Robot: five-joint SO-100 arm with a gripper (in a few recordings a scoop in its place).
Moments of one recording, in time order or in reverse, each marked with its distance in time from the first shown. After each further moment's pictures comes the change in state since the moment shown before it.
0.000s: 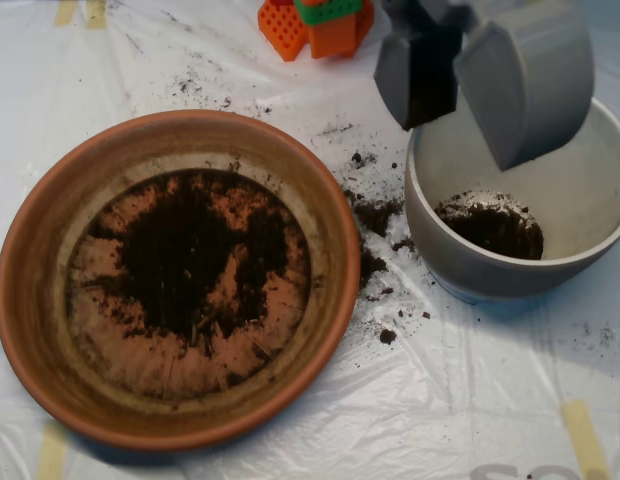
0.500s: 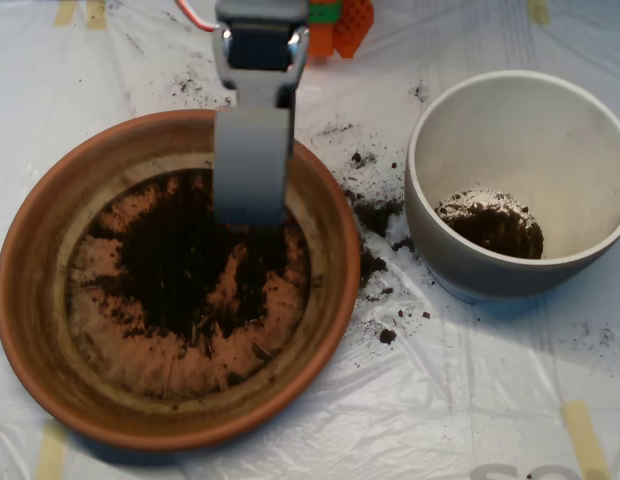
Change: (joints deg) arm 27.4 6.4 26.9 -10.7 2.8
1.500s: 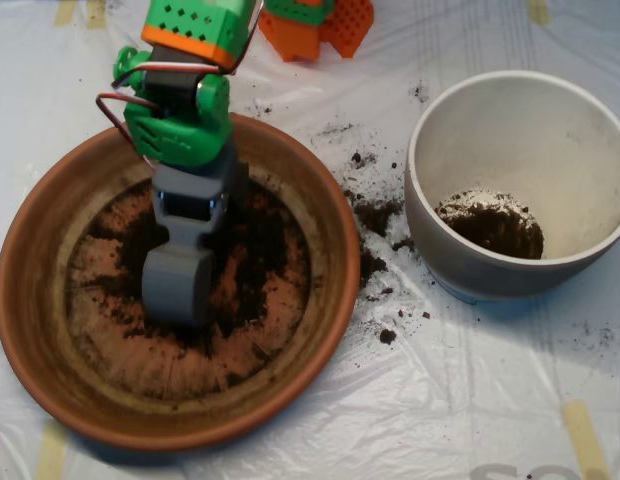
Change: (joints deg) arm 12.1 -39.6 -4.6 -9.6 -3.9
